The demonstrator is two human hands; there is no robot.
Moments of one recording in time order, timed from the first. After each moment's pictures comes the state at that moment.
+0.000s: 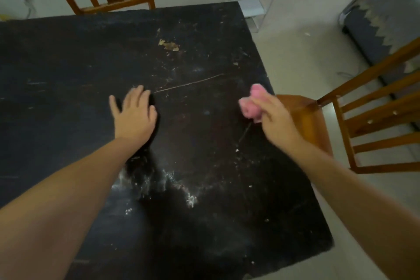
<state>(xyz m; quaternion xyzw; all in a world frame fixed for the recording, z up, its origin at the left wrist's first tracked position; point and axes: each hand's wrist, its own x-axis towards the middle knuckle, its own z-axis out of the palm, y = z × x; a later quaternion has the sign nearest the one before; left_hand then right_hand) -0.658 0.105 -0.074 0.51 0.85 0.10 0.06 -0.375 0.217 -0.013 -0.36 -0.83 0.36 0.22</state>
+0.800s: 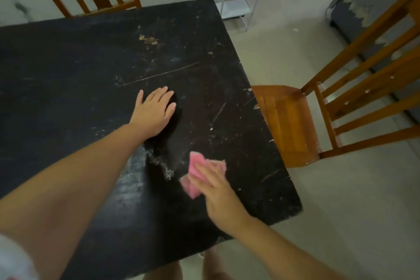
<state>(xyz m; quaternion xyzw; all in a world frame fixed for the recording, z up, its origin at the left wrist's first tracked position) -0.581 0.109 -0.057 0.62 0.78 0.03 0.13 -0.327 0.023 -0.076 -0.30 -0.86 0.37 0.15</state>
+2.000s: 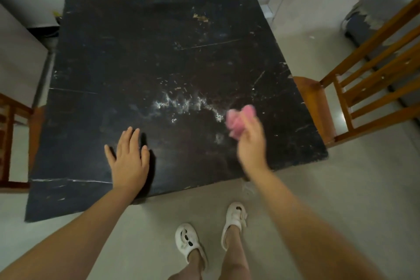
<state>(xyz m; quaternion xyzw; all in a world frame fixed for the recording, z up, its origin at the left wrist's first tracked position) -0.591 -0.203 -0.074 0.40 0.90 0.16 0.07 -0.373 -0.046 -0.038 -0.44 -0.78 0.25 0.36</state>
